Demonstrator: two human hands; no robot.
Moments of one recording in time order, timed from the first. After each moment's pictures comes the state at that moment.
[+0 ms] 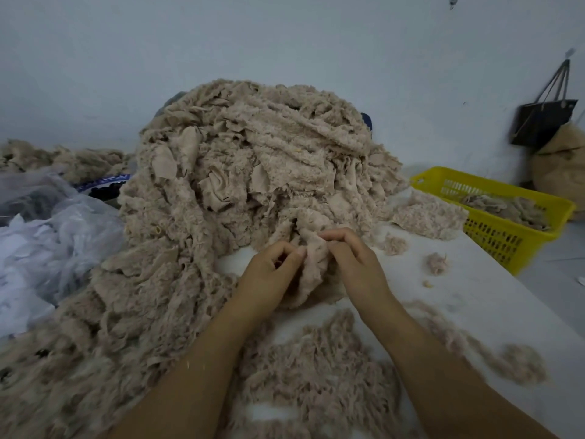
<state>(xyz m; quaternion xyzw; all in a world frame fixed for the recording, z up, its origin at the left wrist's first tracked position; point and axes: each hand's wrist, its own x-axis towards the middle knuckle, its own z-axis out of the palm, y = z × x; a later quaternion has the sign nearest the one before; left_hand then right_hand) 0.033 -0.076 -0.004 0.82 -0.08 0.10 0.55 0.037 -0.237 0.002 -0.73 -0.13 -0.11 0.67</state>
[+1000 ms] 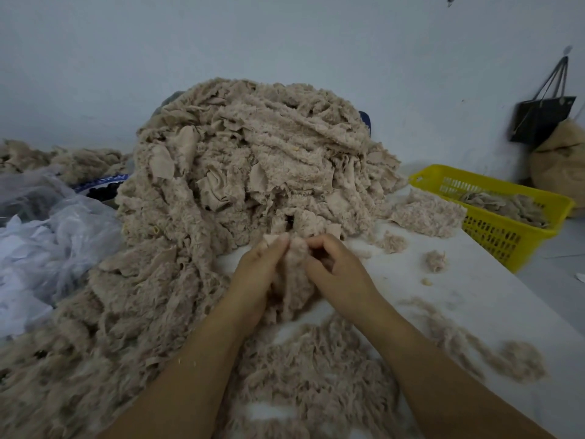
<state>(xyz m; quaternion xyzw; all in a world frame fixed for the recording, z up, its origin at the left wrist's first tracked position) 0.030 -0.079 0.006 0.63 0.03 0.00 0.78 0.033 -0.227 -0.001 -0.79 -0.19 -0.08 0.58</state>
